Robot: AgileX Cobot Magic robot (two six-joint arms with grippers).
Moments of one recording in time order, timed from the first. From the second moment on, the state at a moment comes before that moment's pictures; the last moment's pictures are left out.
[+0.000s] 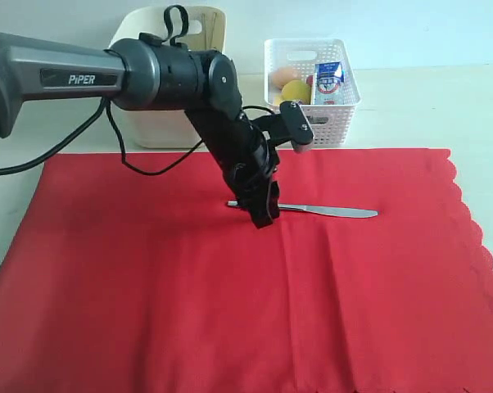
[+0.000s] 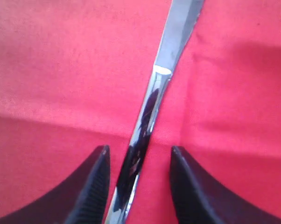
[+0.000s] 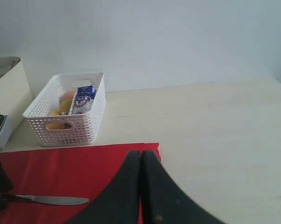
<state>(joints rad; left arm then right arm) -0.66 2.32 -1.72 -0.38 0.80 0.98 0.01 0.20 -0.29 -0.01 0.42 0.10</state>
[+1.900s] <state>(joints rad) -0.64 2.16 -1.70 -0.38 1.01 0.83 0.01 0.20 -0.29 -0.01 0.41 0.10</state>
